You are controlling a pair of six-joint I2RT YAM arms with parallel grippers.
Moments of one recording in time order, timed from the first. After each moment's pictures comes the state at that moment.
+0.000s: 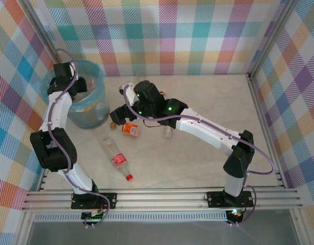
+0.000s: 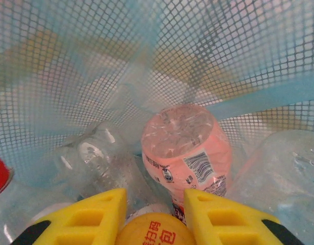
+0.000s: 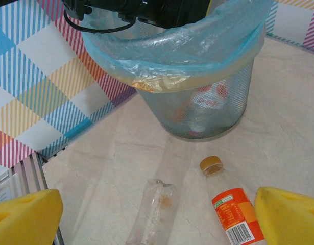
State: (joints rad) left arm 0.20 1.72 1.57 -0.50 0.02 0.02; right arm 0.99 1.80 1.82 -0.48 -0.13 0.24
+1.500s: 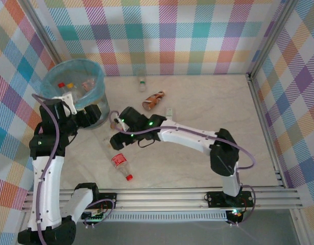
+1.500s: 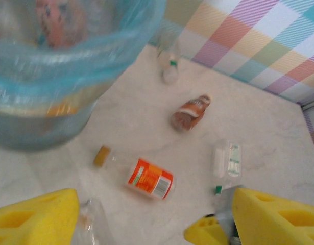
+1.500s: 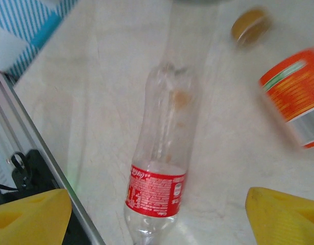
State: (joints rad) left arm 0.06 0.87 1.21 -0.92 0.25 -0.37; right arm 1.10 1.96 1.72 -0.63 -0.15 0.42
